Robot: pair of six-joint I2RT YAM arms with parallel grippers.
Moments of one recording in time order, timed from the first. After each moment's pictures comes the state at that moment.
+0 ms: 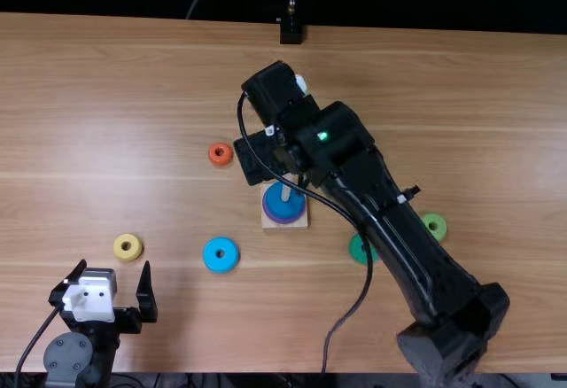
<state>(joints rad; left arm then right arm) -0.06 0.01 0.11 -0.40 -0.02 -0.06 0.60 2.00 2.13 -1.22 0.12 0.16</state>
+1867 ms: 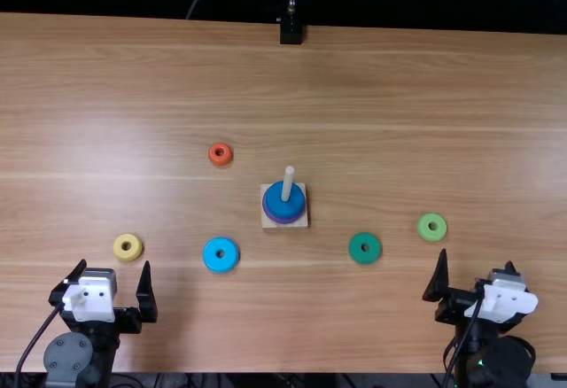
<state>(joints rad) -0.06 0.01 0.11 -0.40 -0.02 -0.07 -0.06 0.12 0.20 -0.25 0.14 -0.05</state>
